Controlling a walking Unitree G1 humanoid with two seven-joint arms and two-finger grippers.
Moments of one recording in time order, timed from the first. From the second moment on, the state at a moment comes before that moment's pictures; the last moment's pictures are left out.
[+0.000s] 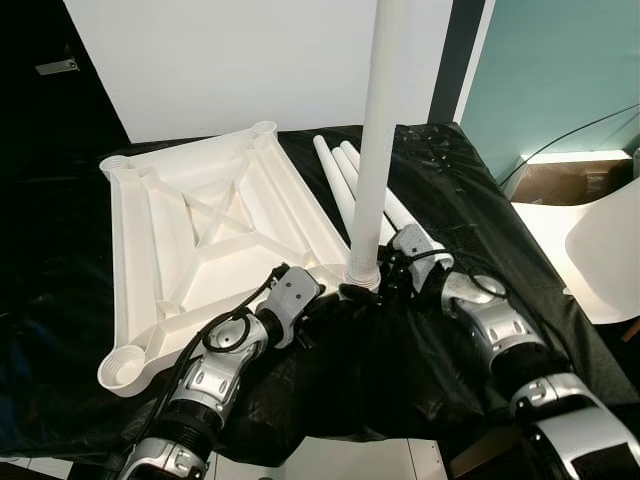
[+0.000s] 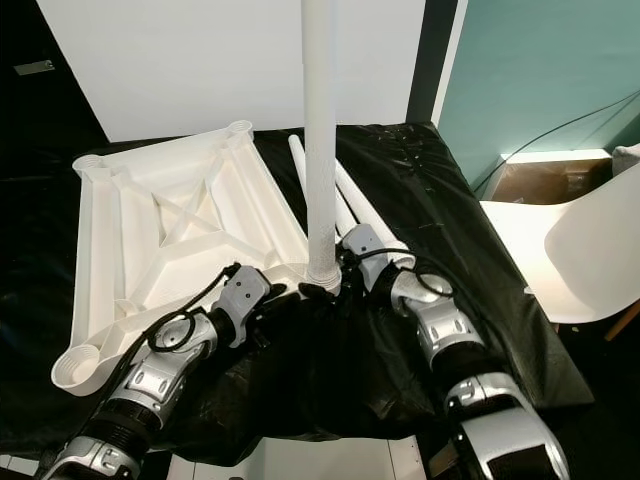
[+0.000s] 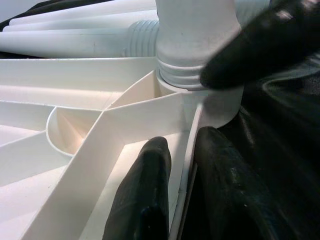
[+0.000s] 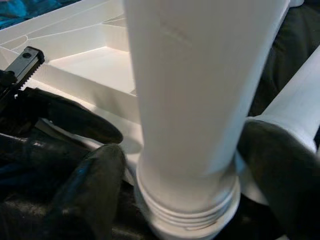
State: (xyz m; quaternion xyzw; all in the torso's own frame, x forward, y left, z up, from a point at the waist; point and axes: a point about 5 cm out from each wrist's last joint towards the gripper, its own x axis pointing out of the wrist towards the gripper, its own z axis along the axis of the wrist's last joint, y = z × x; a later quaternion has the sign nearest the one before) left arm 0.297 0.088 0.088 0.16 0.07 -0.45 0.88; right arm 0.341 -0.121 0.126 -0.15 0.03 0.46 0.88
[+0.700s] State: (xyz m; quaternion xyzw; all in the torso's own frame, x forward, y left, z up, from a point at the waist) left arm 0.298 0.098 0.087 0.16 0.08 -0.44 0.88; right arm 0.315 -0.080 0.097 0.00 -0.06 0.25 0.97
